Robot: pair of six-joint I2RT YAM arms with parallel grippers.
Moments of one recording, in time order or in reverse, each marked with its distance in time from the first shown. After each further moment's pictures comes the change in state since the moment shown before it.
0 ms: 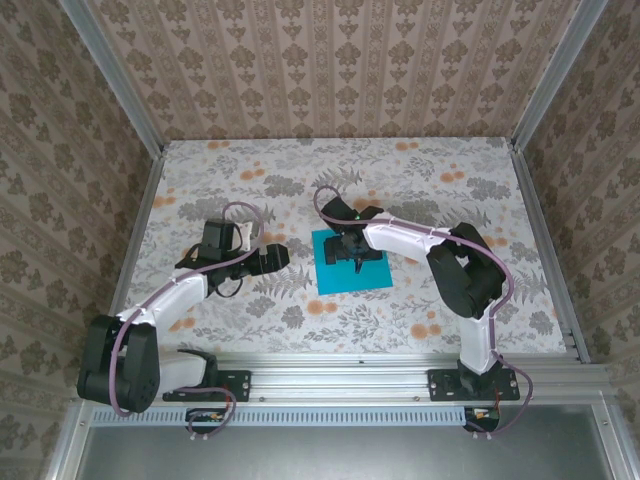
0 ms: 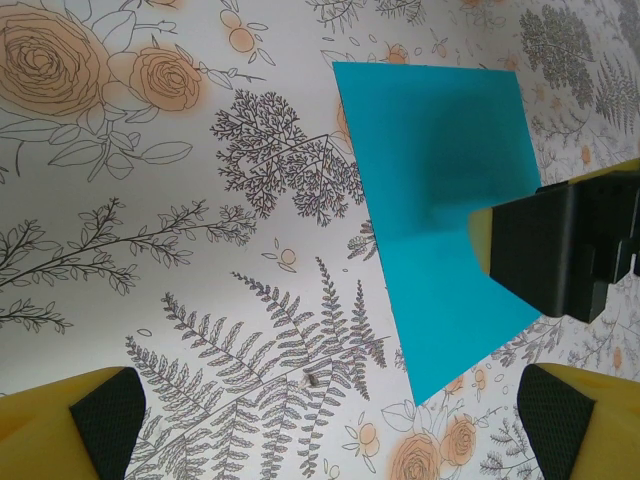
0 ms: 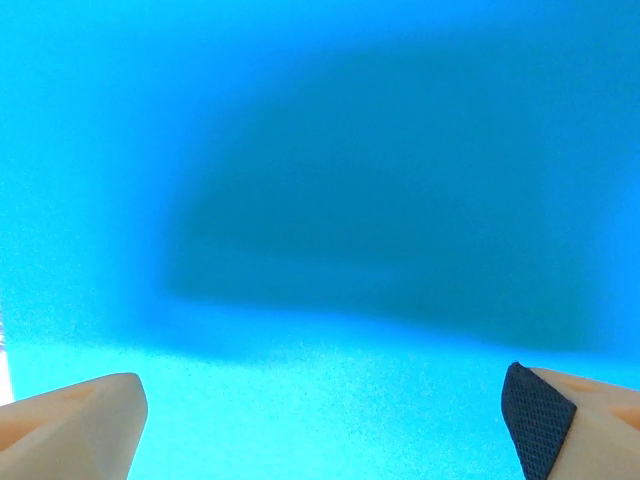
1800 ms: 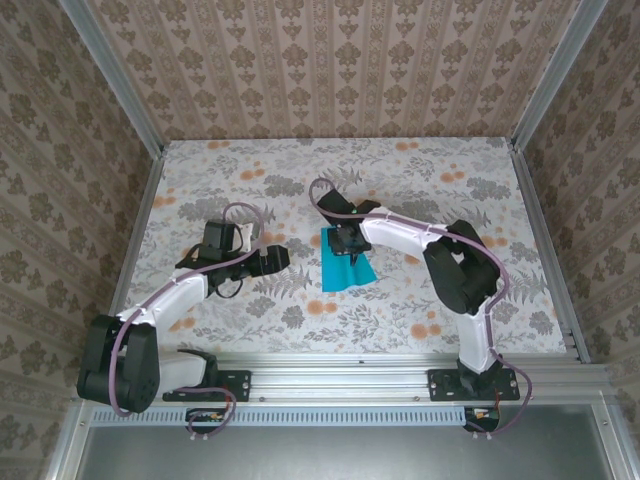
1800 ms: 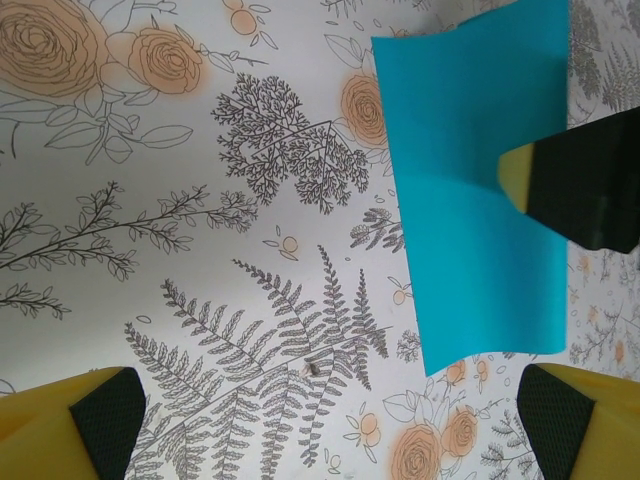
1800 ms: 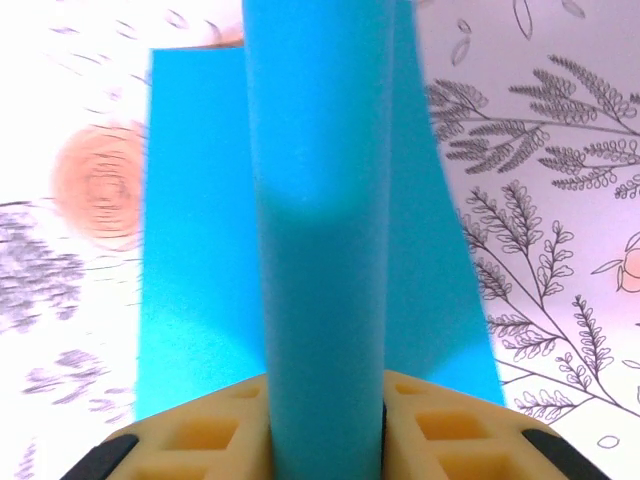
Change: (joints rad) left arm -0.005 -0.003 0.000 -0.027 -0.001 0.000; right arm 0.000 0.020 0.072 0.026 -0.034 -0.028
